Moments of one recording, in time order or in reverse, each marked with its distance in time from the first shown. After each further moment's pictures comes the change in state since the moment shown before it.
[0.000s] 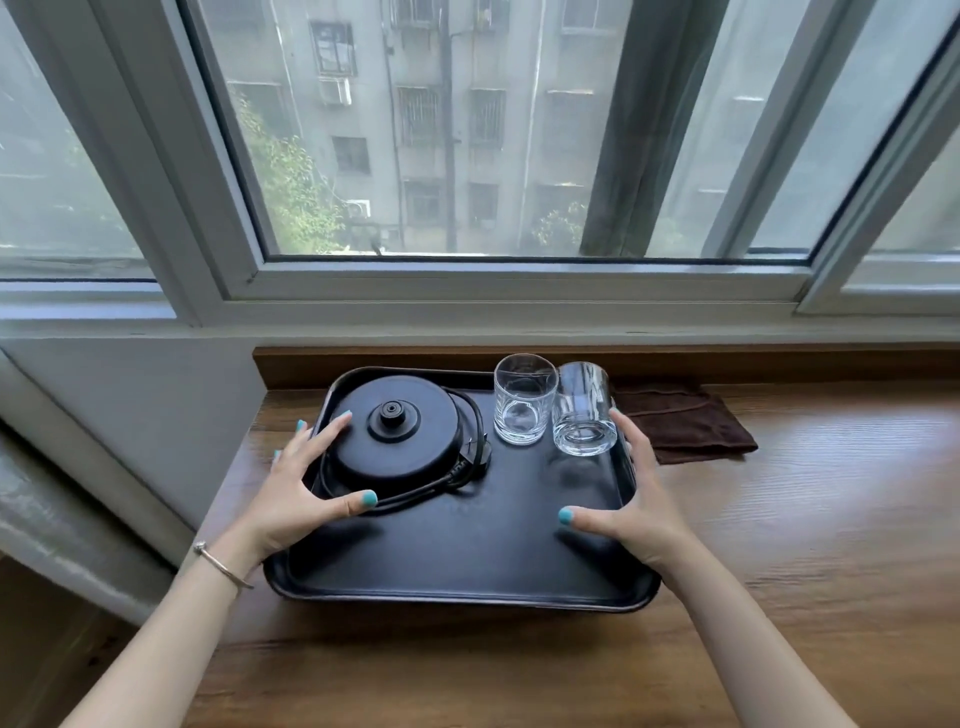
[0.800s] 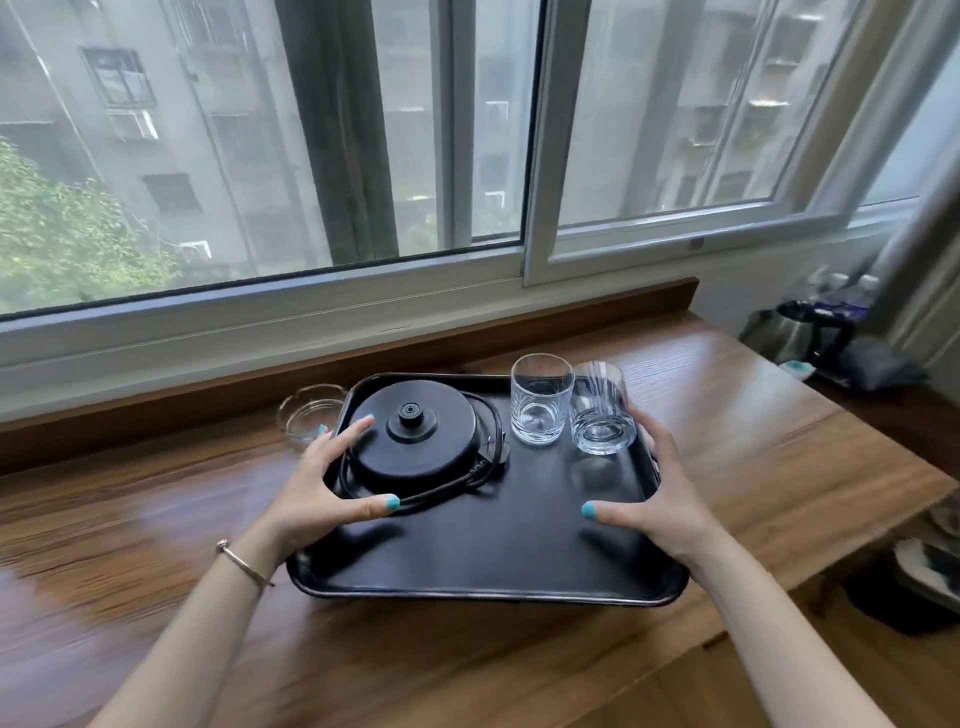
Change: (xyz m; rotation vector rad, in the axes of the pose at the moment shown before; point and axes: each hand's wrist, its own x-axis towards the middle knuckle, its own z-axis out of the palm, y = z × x) left_hand 0.015 0.182 0.205 -0.093 -0.290 0.257; right_hand -0.126 0.056 -0.243 0.015 0.351 0.038
